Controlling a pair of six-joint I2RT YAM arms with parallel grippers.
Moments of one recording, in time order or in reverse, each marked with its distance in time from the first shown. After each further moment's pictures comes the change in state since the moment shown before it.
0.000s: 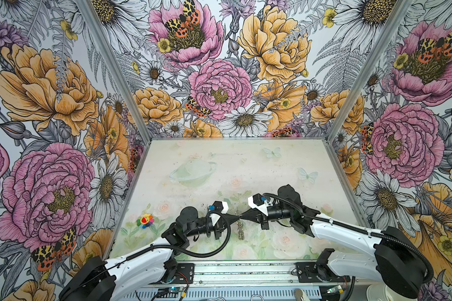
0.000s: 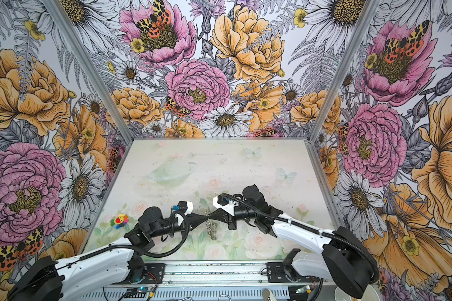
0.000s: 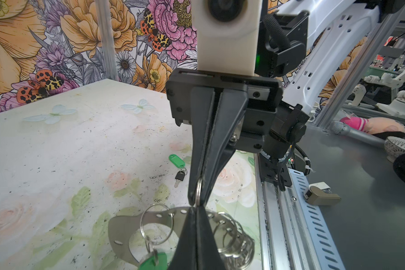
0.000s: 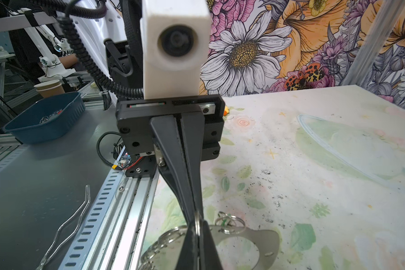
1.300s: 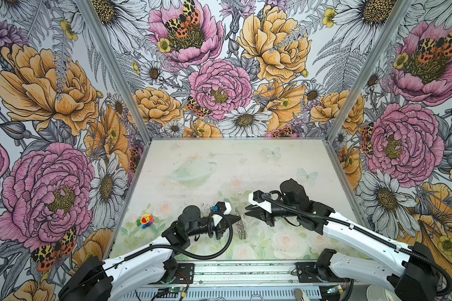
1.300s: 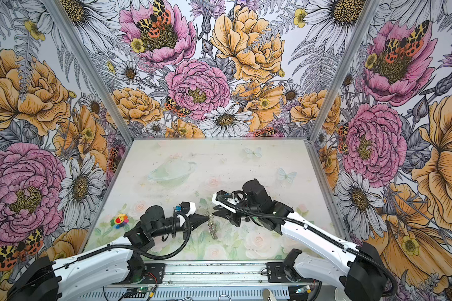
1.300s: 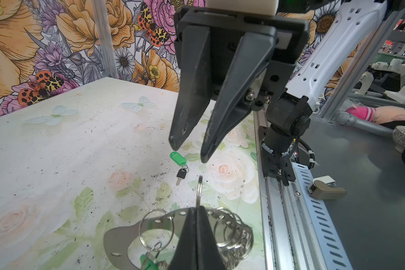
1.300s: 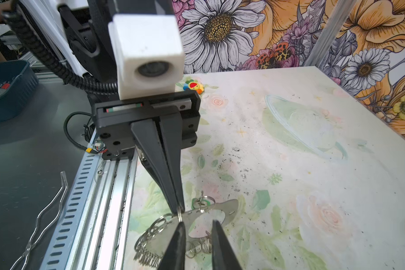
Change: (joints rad) left arm -0.027 -0.010 0.035 -0.081 -0.025 0.051; right arm 0.039 -0.139 0.209 -0.512 0.210 -0.152
